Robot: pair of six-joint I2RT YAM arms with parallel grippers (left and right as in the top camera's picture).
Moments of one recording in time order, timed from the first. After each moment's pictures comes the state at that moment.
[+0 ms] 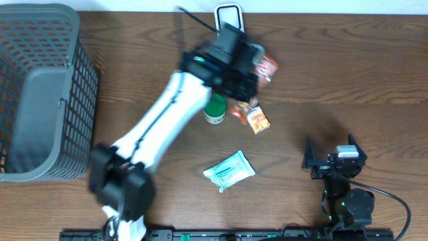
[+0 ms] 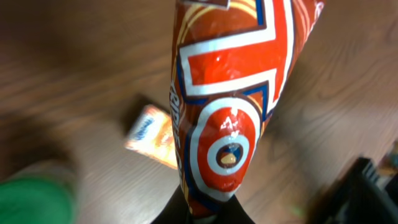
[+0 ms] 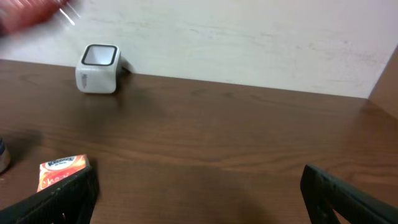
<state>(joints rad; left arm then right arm) -0.60 1.92 1.76 -0.87 0.41 -0.20 0.03 0.02 0.01 -0.07 0.02 -0.08</state>
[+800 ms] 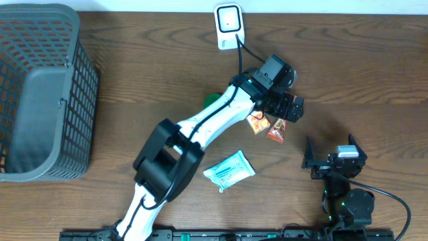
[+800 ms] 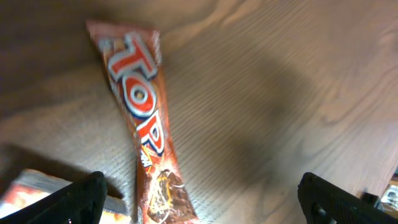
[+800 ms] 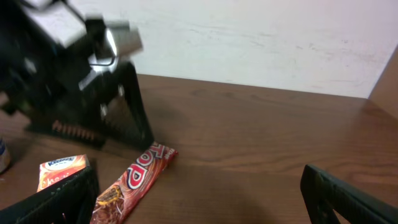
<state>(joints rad) -0.76 2.16 1.77 -0.58 0.40 -0.40 0.03 0.02 0.01 -0.07 0.02 -0.08</state>
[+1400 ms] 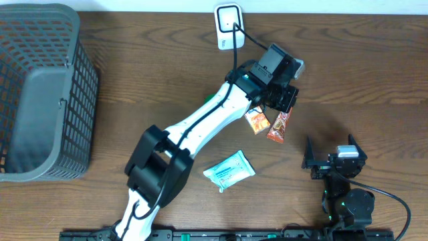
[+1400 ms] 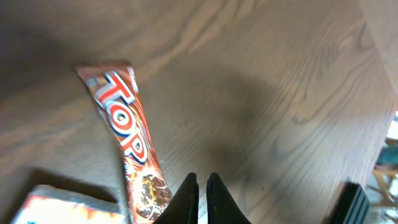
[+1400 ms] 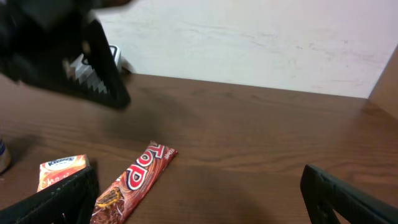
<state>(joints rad) -0.75 2.14 1.80 -0.59 0.45 -0.33 0.03 0.02 0.01 -0.07 0.02 -0.07</state>
